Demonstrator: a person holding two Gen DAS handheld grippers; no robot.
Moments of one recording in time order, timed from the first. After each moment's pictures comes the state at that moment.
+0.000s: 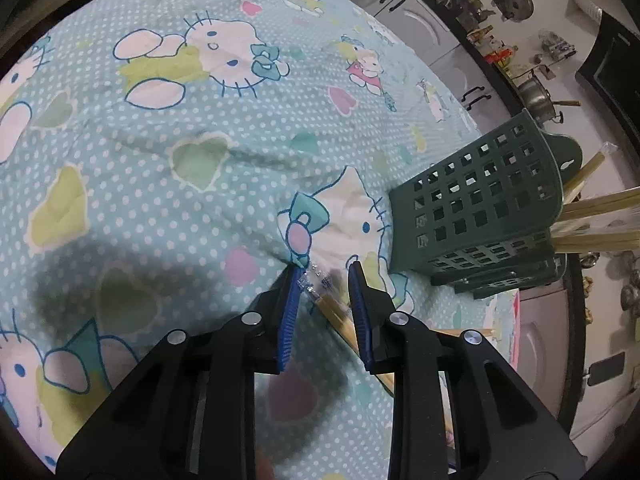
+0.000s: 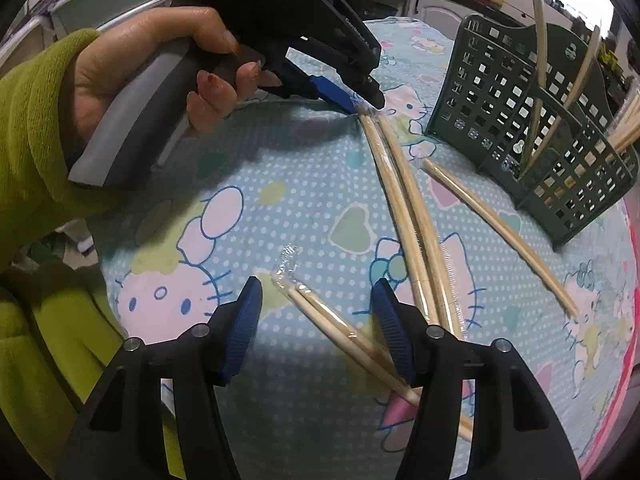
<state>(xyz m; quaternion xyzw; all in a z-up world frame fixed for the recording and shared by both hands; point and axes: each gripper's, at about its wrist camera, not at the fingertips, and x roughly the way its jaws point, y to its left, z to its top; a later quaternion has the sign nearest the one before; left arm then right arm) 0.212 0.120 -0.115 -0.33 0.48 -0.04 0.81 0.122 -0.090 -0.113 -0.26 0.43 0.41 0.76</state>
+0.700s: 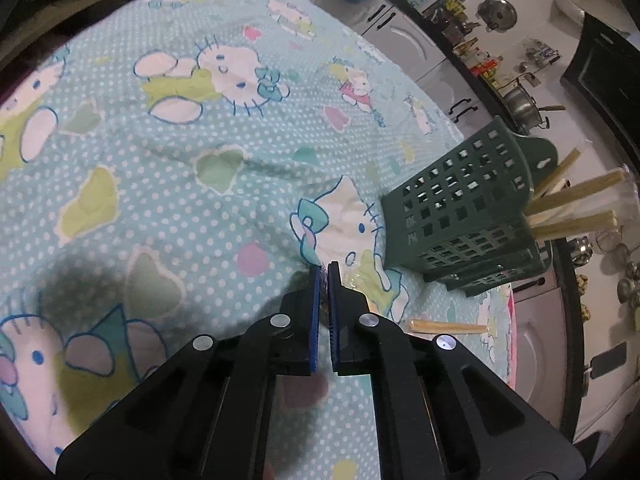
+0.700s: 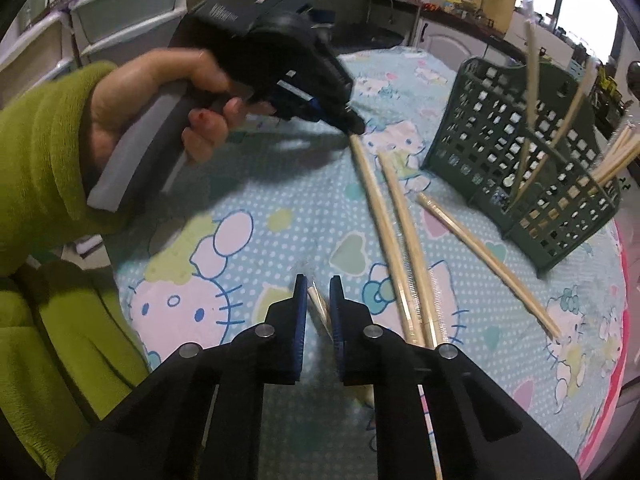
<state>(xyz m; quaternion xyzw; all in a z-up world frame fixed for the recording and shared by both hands) 0.184 0.129 -0.106 -0.32 0.44 -0.05 0.84 0.112 -0.100 -0.089 -0.25 0.37 0.43 0.79</state>
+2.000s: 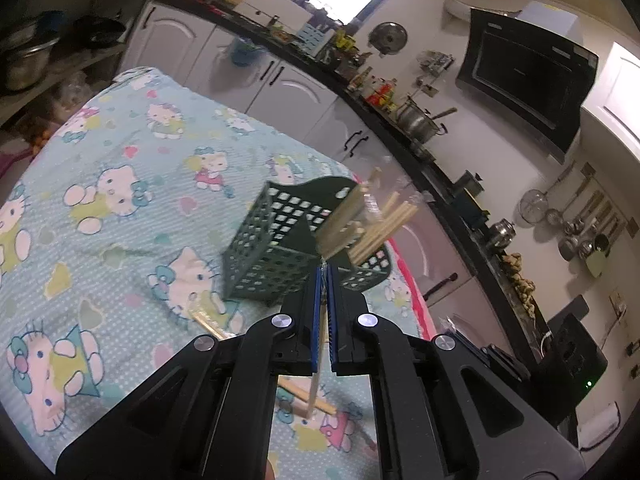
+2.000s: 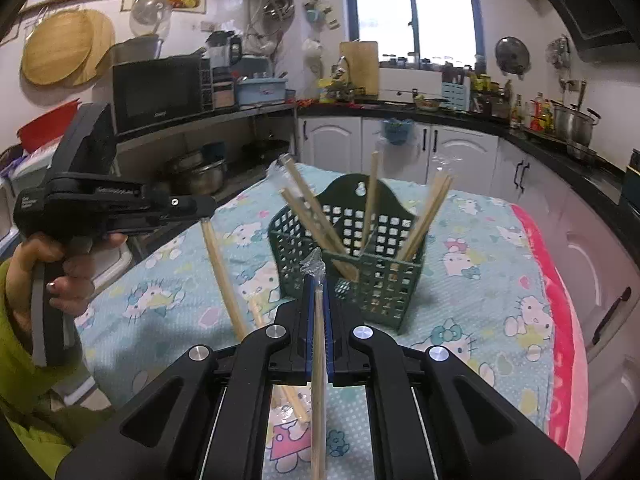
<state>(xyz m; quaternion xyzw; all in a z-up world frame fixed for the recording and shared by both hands) 0.142 0.066 0.023 -0.28 0.31 -0.16 0.90 0.145 -0.210 0.020 -0.06 0.25 0.31 0.92</state>
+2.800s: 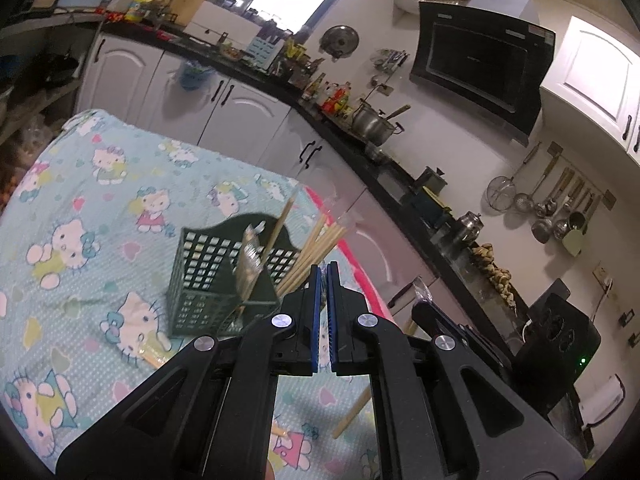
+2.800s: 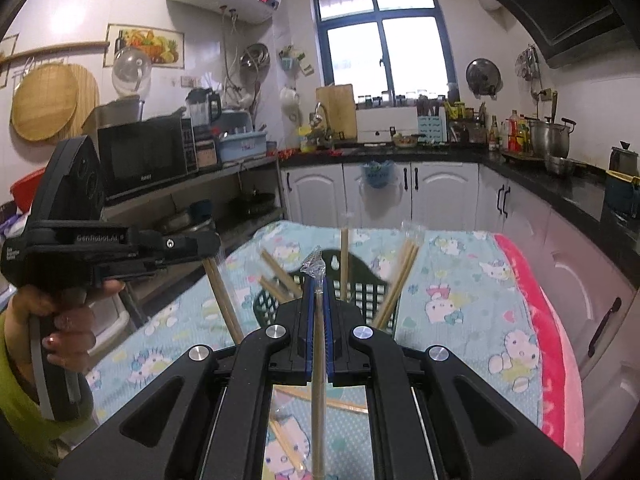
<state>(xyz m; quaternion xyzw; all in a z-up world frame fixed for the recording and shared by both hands) 0.152 0.026 0.078 -0.24 0.27 -0.22 0.91 0.156 -0.228 0.066 0.01 0.18 0.29 0.94</state>
